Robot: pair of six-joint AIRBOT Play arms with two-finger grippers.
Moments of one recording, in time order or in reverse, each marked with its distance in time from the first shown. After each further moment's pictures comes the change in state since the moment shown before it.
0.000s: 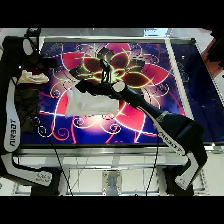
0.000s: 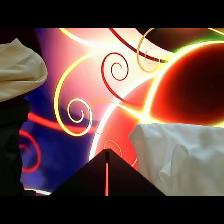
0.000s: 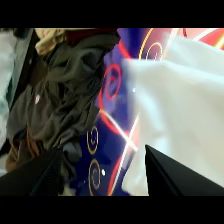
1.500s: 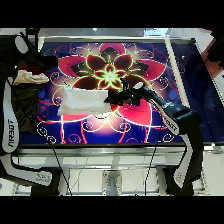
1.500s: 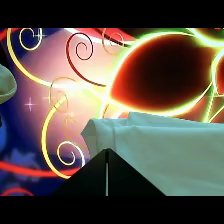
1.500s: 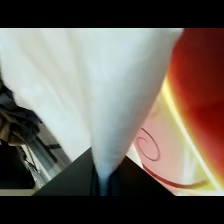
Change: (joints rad) left arm 0.019 0.011 0.003 -0.139 0.026 0.093; right arm -0.320 -0.170 -0.043 -0.087 0.541 0.142
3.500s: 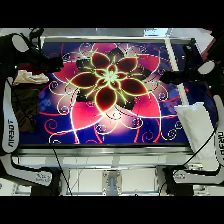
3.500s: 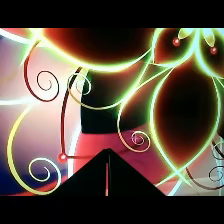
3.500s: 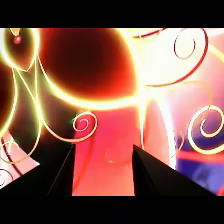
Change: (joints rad) left arm 0.000 0.000 0.000 -0.189 -0.096 -0.065; right arm -0.437 0.583 -0.148 -0.749 -0.003 -0.098
